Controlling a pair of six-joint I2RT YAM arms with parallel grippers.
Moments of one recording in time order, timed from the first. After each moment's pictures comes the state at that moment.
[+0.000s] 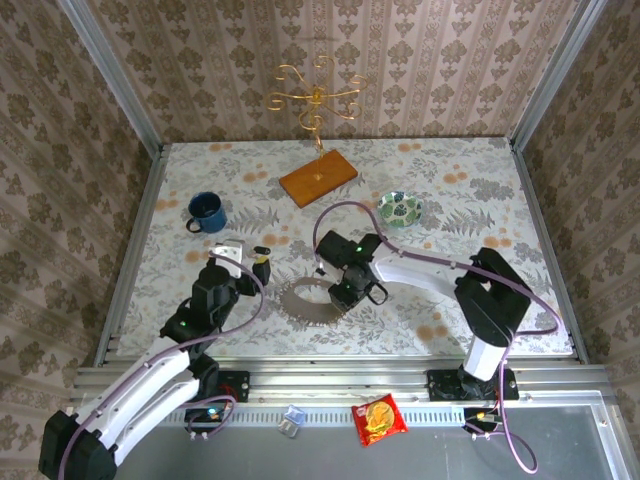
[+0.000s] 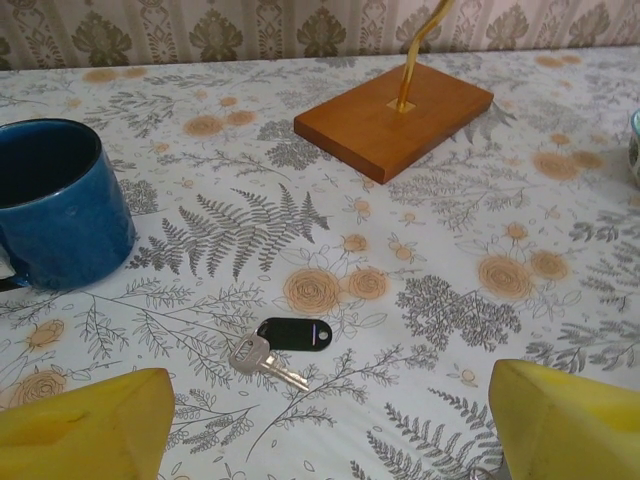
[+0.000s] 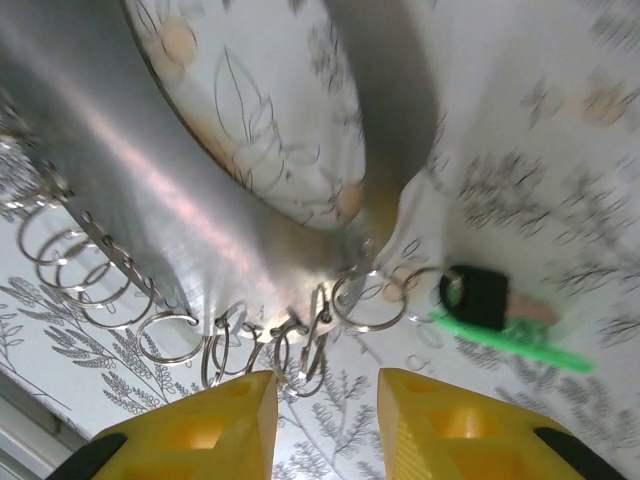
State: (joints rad) left arm -0.59 0.61 0.28 -0.03 -0.27 -0.19; right arm 0.88 1.76 1.20 -0.86 -0.06 0.14
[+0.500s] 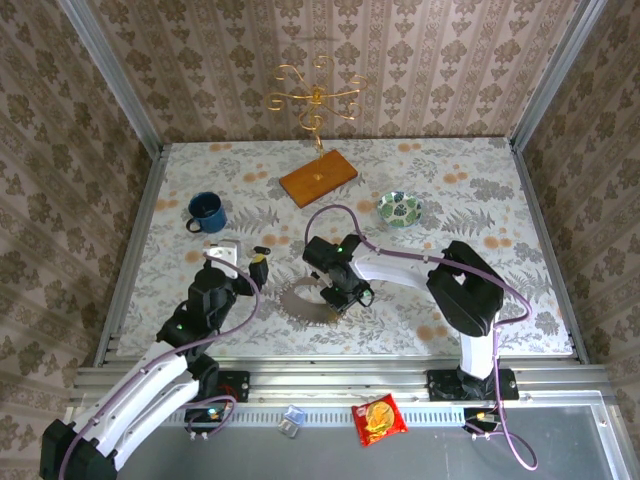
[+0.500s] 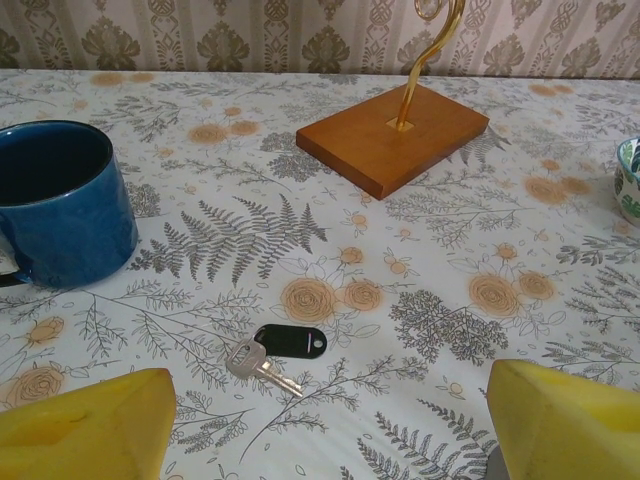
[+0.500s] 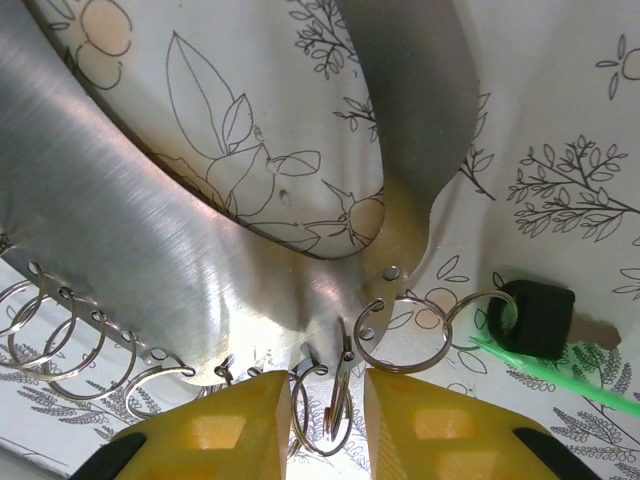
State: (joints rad) left arm -0.59 0.56 0.28 -0.05 -0.27 -0.23; right arm 0.90 1.89 1.30 -0.93 -0.03 0.24
